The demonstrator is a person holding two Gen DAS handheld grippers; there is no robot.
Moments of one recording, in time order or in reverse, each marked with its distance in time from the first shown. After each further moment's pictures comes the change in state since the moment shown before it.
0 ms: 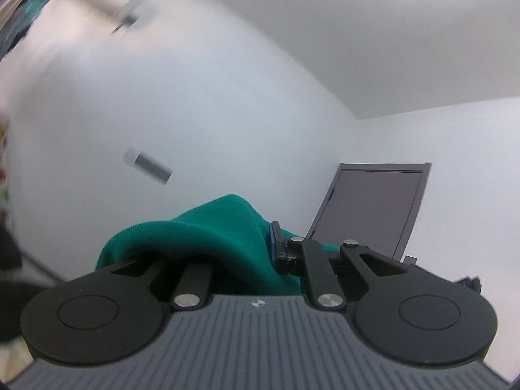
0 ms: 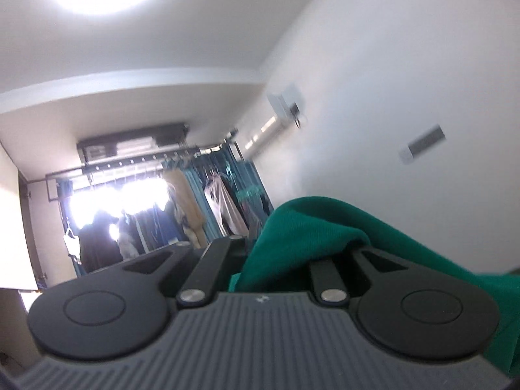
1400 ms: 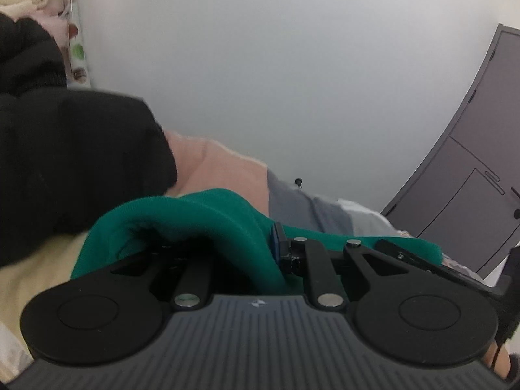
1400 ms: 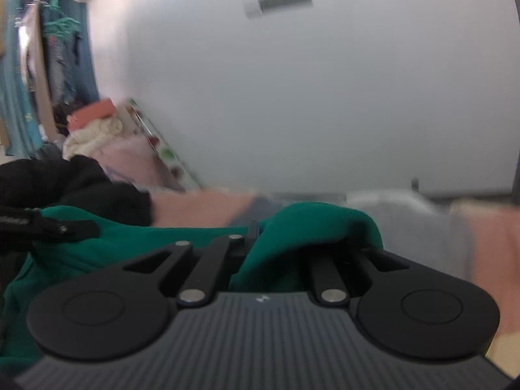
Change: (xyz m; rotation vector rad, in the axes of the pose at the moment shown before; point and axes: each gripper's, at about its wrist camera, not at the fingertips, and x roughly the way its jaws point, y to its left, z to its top) left arm 0.323 0.421 -0.360 -0.082 0.578 0.421; right arm 0.202 -0.380 -0.365 -0.146 0.505 -0.663
